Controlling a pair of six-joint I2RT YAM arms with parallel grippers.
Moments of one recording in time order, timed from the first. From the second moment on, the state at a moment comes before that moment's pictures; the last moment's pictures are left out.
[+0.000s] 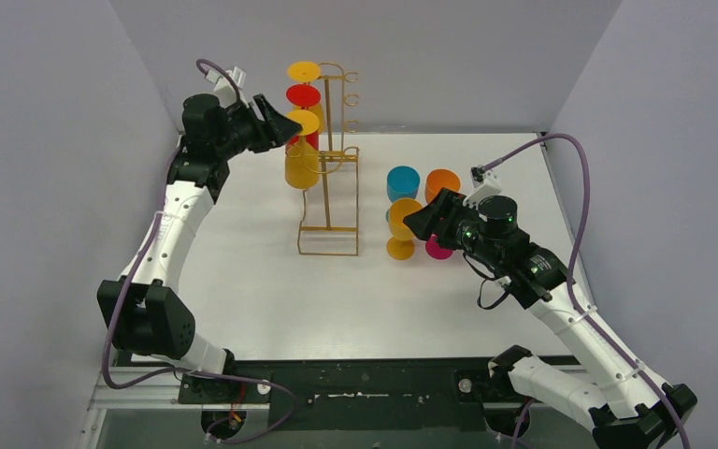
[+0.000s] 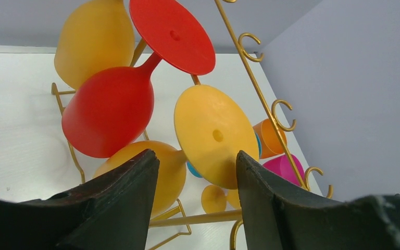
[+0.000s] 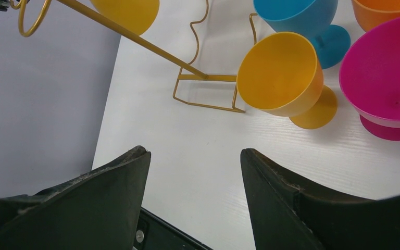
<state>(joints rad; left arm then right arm) -0.14 1.52 1.48 -0.17 0.47 -0.55 0.54 0.92 0.96 -0.43 -0.06 0.72</state>
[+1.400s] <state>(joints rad) -0.05 1.47 1.29 0.24 0.55 -0.91 0.54 0.90 0.96 -0.44 -0.06 0.72</state>
